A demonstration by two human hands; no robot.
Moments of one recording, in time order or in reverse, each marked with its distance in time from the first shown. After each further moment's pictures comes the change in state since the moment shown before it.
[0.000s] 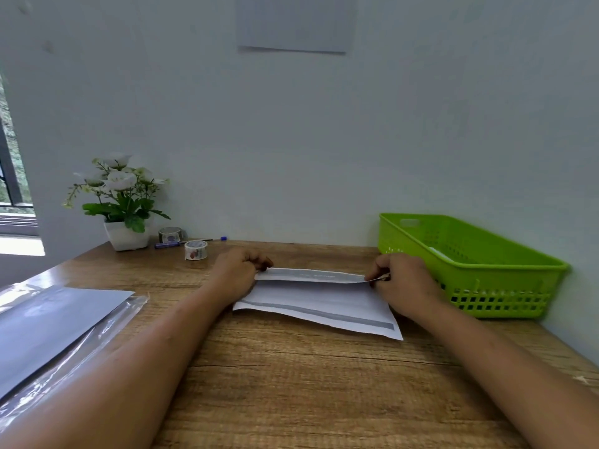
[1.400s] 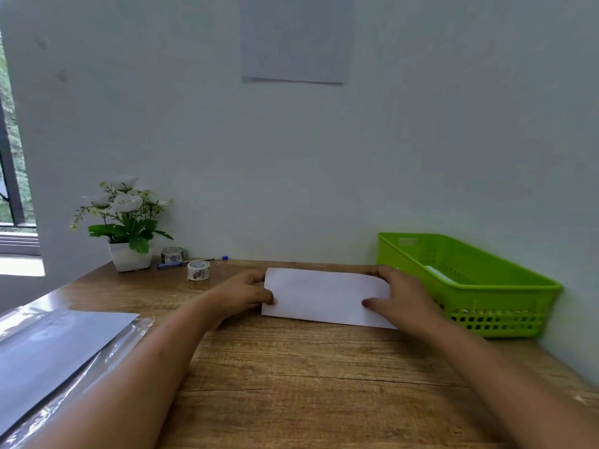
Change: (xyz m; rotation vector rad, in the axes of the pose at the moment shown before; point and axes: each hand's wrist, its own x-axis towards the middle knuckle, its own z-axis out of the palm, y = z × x) left_hand -0.006 0.009 -0.019 -0.239 -0.421 -0.134; right_hand -0.002 -0.011 -0.008 0.067 -0.044 -0.008
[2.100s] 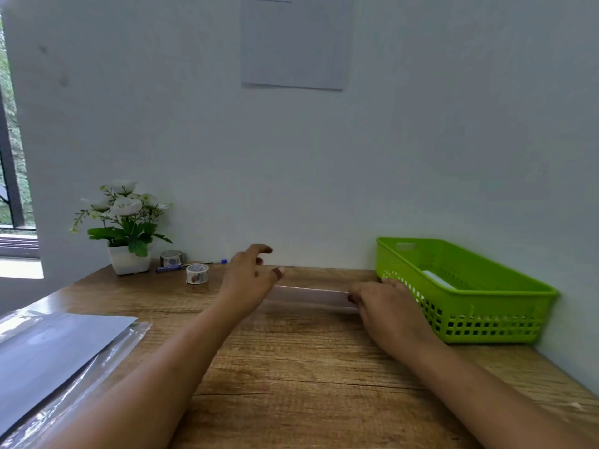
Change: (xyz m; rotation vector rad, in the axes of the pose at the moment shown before) left_hand -0.002 0.018 0.016 0.250 0.486 0.185; right_hand -0.010 -0.012 0.017 -0.475 0.163 -0.356
